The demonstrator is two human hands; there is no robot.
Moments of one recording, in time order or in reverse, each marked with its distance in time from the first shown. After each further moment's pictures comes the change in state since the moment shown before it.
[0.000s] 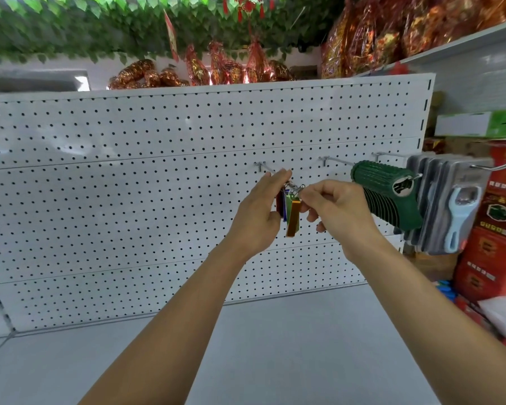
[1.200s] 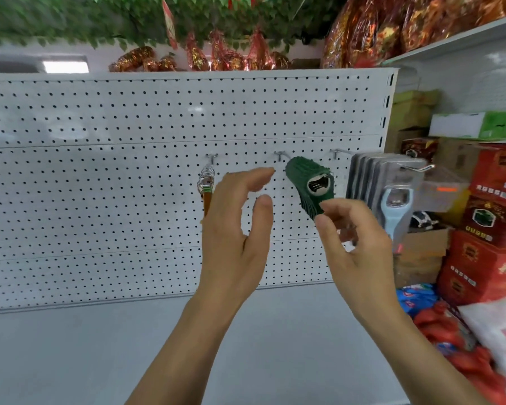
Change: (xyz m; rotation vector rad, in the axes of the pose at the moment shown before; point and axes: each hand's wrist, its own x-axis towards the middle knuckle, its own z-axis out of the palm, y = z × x) left_hand -0.032 0.123 0.089 -0.148 0.563 0.143; right_hand -0.031 0.066 -0.134 -0.217 0.201 -0.468
